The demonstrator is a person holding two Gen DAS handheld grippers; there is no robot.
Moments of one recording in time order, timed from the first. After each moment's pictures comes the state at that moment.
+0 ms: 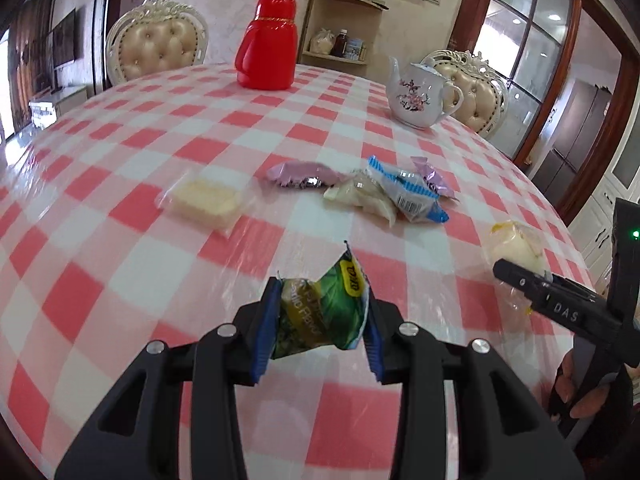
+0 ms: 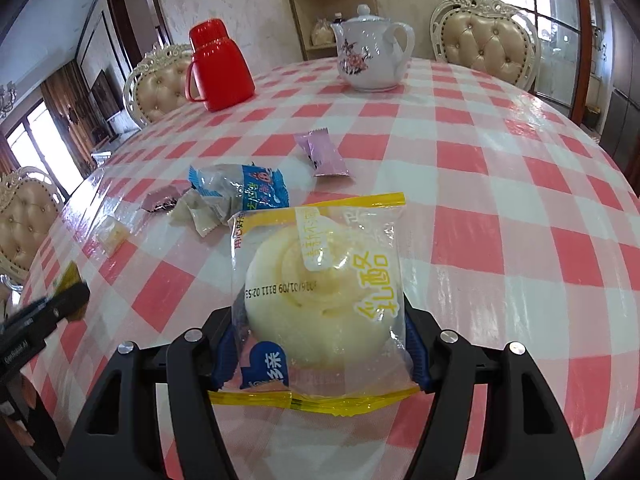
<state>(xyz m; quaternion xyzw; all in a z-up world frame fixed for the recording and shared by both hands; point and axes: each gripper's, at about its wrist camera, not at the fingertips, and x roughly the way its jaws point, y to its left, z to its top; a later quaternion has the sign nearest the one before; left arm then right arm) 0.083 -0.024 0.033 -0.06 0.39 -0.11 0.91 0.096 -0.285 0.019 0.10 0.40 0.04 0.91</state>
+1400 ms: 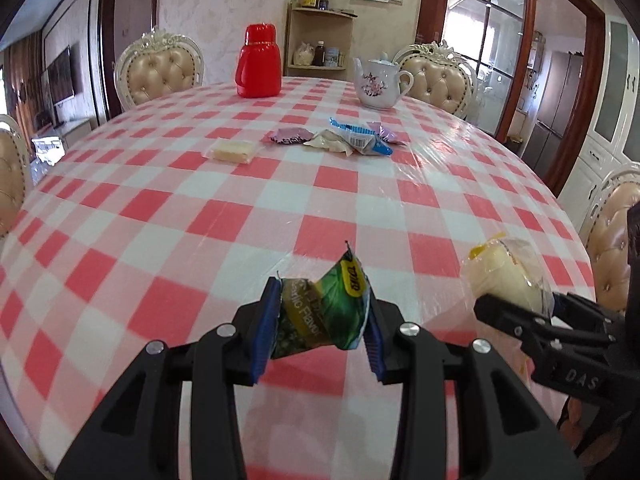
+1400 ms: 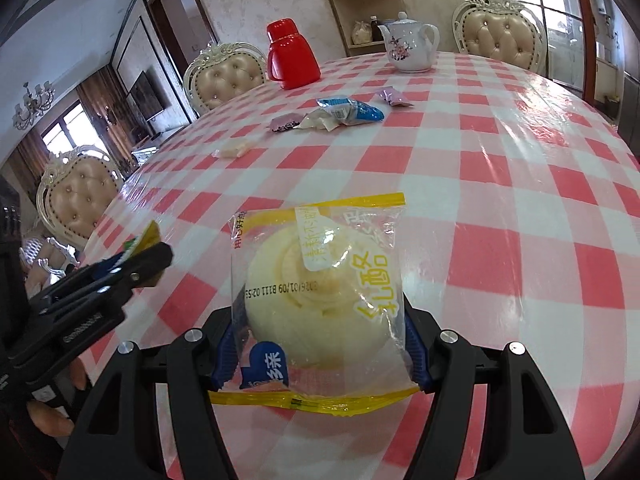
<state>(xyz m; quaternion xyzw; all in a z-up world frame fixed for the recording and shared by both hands) -0.103 -0.018 0.049 0.01 0.36 -0.12 0.93 -0.113 -0.218 0.036 0.11 0.39 0.11 0.91</state>
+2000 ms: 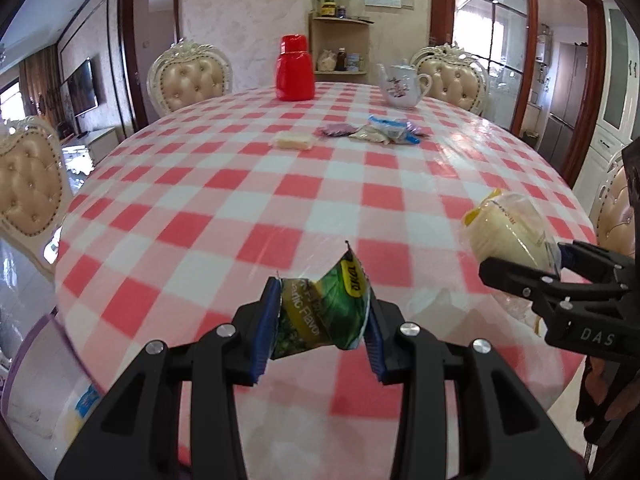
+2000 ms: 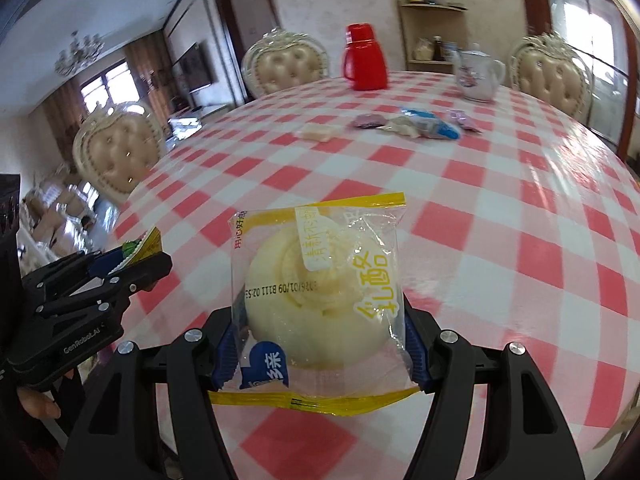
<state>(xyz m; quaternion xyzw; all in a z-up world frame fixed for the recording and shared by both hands) -0.186 0.056 0.057 0.03 0.35 -0.08 0.93 -0.160 -0.134 0.061 0.03 0.38 0.18 0.91</state>
